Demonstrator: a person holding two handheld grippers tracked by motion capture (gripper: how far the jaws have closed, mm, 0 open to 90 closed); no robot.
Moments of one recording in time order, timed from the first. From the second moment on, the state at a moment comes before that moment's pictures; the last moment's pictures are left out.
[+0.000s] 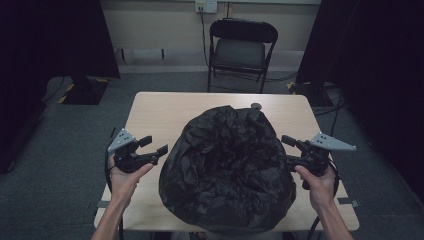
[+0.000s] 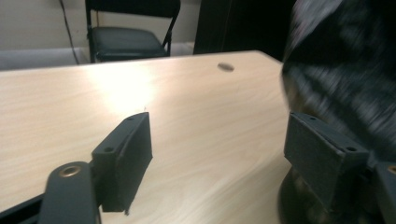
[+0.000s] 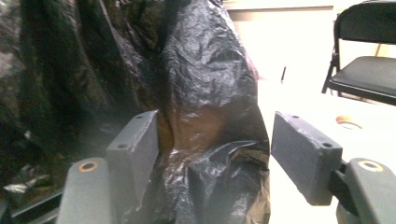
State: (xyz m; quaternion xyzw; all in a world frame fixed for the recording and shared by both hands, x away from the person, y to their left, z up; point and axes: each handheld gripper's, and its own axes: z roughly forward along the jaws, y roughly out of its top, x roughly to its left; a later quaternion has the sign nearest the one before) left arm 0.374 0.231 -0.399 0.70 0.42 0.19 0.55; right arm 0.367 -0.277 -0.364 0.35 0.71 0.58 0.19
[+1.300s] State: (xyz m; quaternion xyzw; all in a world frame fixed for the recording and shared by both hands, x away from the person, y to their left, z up) left arm 0.370 0.236 -0.502 0.79 0.47 0.20 0.35; right arm 0.324 -0.293 -0.309 0.29 0.70 0.62 0.21
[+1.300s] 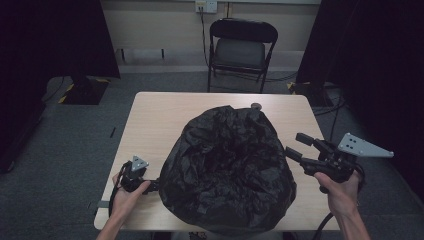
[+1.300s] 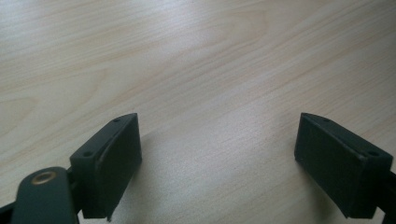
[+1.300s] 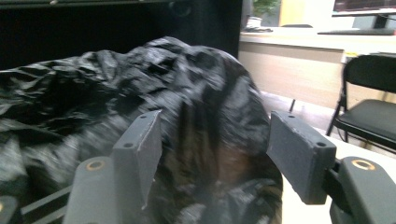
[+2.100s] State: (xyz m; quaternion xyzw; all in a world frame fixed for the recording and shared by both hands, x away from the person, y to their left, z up) left arm 0.372 0.235 -0.502 0.79 0.47 0.20 0.35; right arm 0.339 -0.218 -0.231 0.19 0.76 0.60 0.18
